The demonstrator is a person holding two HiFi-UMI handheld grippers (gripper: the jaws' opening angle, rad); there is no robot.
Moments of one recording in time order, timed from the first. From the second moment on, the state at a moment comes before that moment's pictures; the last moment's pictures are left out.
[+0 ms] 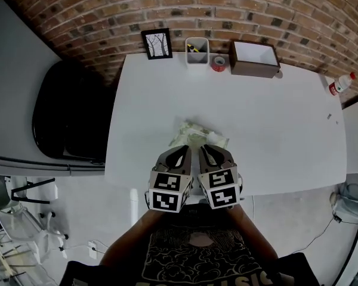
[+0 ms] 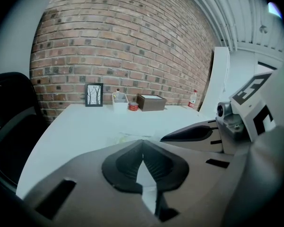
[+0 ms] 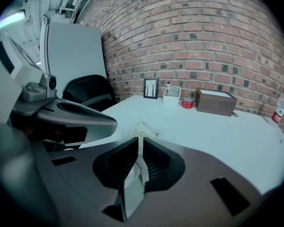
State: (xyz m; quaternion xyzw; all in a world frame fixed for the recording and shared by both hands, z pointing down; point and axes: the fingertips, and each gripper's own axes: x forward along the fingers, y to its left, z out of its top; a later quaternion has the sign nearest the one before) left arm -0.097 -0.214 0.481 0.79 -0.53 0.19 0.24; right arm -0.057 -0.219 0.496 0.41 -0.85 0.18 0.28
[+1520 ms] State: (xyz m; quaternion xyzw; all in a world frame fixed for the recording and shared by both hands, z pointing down) left arm -0.113 -0.219 0.478 0.84 -0.45 0.18 0.23; right arm -0.056 -0.227 0.514 0.50 -0.79 0.21 0.29
